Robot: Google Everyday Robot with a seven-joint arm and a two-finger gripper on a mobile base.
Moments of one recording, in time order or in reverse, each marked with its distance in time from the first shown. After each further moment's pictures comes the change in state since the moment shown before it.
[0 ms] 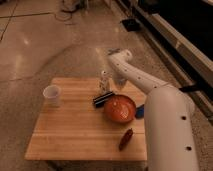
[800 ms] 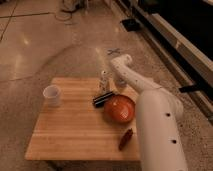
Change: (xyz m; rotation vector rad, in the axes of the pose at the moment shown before) arm -0.003 -0.002 0.041 -0.018 -0.055 0.050
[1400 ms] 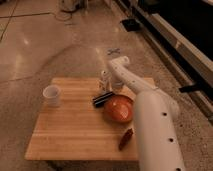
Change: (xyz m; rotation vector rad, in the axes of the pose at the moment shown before) arm -0.030 -0.010 0.006 0.005 -0.078 -0.019
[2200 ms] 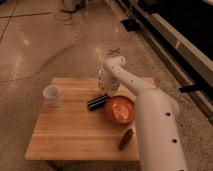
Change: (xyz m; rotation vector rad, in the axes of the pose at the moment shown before) arm -0.054 -0.009 -0.006 0.004 -0.100 -0.075
